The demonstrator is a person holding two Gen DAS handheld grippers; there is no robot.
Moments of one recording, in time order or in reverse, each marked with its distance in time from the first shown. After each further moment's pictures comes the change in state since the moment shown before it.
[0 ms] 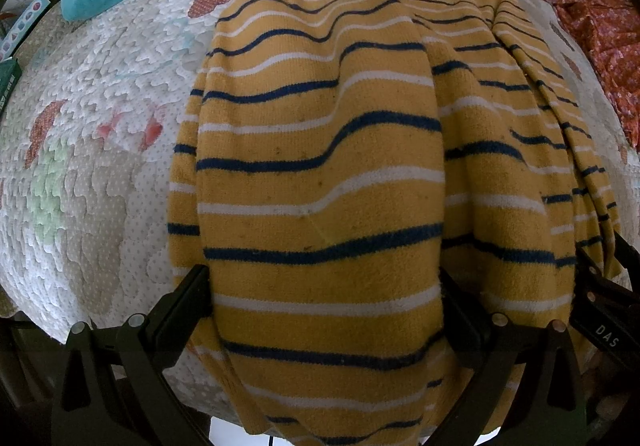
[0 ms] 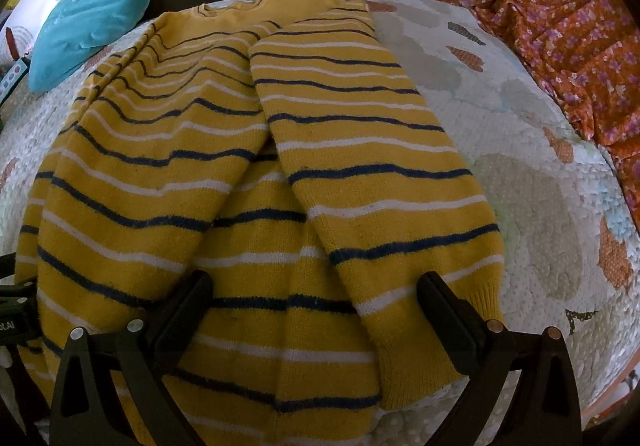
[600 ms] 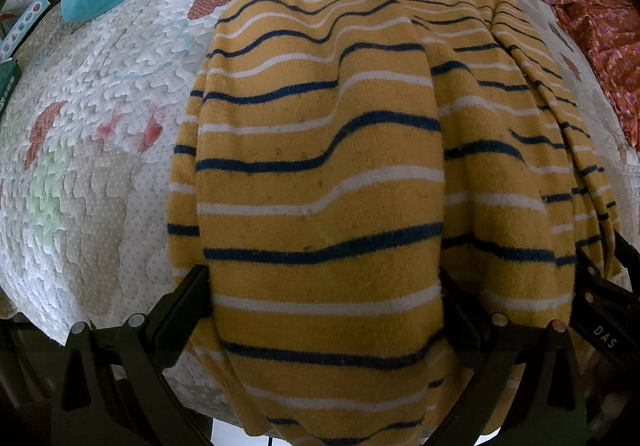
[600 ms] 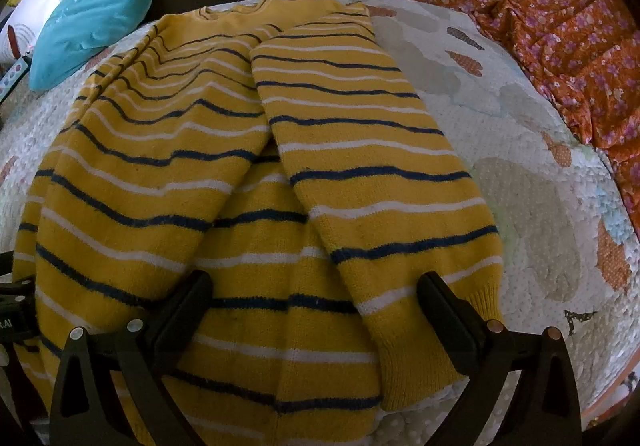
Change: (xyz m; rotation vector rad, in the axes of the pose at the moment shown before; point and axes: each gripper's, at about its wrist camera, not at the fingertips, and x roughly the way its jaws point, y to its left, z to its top) left arm -0.001 0.000 0.000 -0.003 0.003 -0.008; right arm -0.001 0.000 -0.002 -0.010 -0.048 -0.008
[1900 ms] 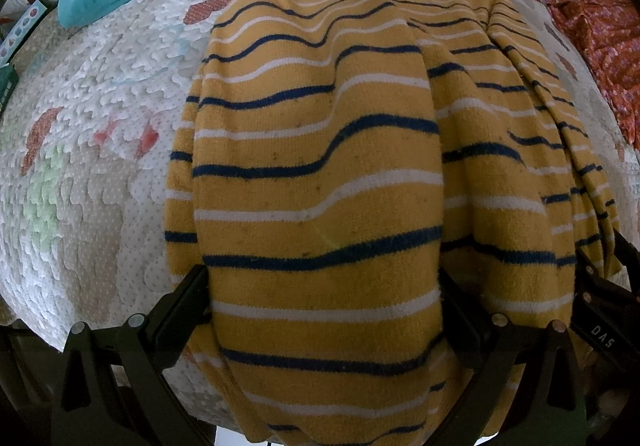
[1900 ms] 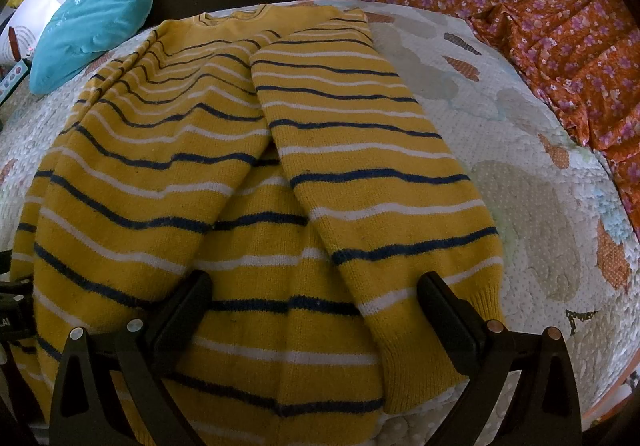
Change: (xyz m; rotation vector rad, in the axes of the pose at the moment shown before) left arm 0.005 0.005 0.005 0.000 -0.022 -0.074; right arm 0.001 0.003 -0.007 0.004 -0.053 -0.009
